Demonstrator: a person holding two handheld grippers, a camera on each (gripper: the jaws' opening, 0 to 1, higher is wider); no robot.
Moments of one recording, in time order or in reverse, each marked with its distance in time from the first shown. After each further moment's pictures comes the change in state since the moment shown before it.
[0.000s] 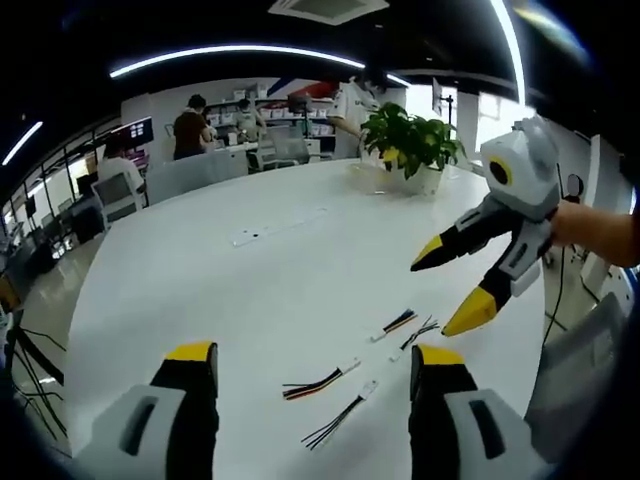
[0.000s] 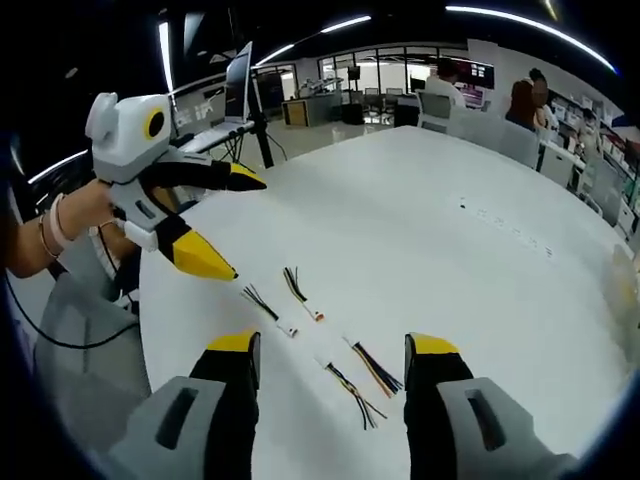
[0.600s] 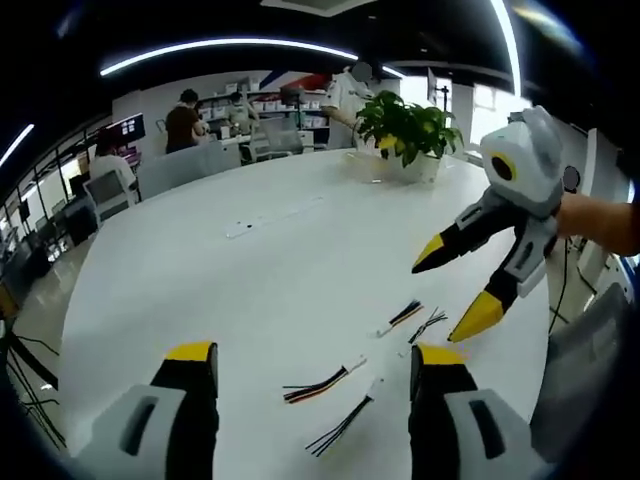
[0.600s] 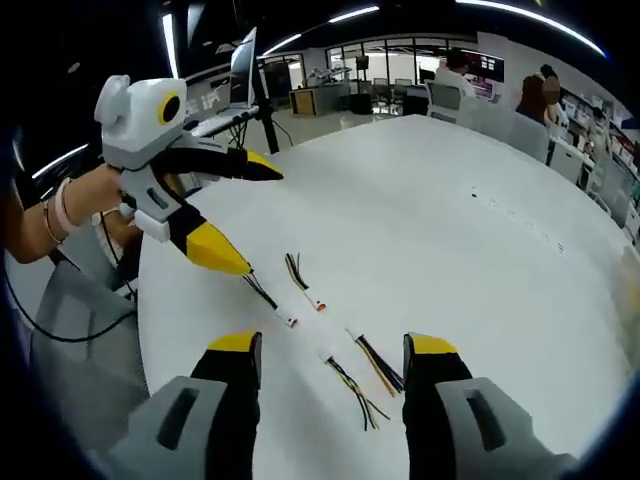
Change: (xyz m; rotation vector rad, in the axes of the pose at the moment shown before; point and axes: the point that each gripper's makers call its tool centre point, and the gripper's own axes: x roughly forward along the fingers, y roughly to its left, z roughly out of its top) left arm 0.021 -0.002 -0.011 0.030 0.042 -0.025; right arm 0.013 0.001 -0.014 -0.019 0.050 0.031
